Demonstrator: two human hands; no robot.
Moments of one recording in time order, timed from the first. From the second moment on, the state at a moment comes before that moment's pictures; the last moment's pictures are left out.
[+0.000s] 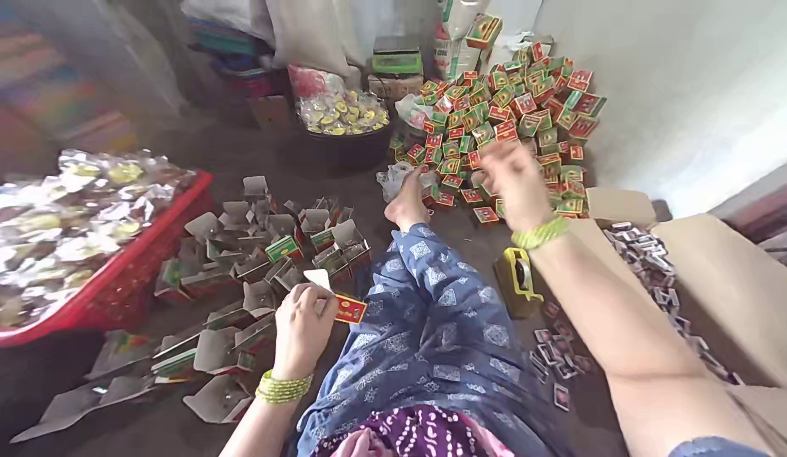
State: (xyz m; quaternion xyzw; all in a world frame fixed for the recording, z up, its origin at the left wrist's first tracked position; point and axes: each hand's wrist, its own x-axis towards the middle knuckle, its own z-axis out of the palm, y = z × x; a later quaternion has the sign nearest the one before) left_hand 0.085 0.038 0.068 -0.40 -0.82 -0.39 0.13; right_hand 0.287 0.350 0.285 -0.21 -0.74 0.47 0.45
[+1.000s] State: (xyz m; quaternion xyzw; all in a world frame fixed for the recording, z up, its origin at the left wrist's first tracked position) left_hand 0.227 0.120 0.028 -0.50 -0.45 -0.63 -0.38; right_hand 0.418 0.265 0.070 -0.22 -0.78 0.52 0.26
